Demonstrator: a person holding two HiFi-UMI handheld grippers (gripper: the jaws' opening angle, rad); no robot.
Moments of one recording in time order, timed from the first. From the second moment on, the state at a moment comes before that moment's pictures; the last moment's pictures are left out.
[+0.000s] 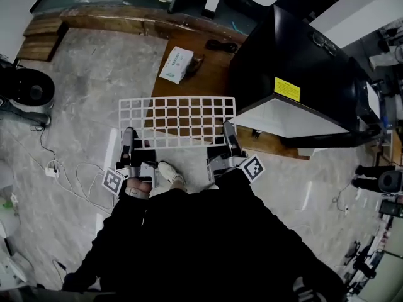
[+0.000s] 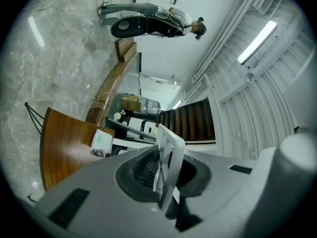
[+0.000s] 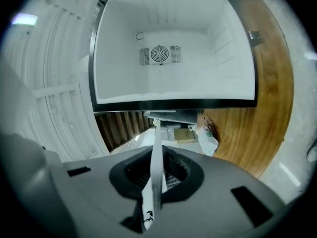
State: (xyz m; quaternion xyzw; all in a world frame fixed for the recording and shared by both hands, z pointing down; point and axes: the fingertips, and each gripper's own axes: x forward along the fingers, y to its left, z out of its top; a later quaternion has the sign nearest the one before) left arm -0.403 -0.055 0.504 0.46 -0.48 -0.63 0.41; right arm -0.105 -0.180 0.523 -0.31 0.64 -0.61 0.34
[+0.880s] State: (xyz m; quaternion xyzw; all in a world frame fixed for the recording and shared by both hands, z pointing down) left arm -0.167 -0.011 0.466 0.51 -0.48 -0.58 0.41; right arm 0.142 -0.100 0.494 -0.32 0.63 -0.59 0.38
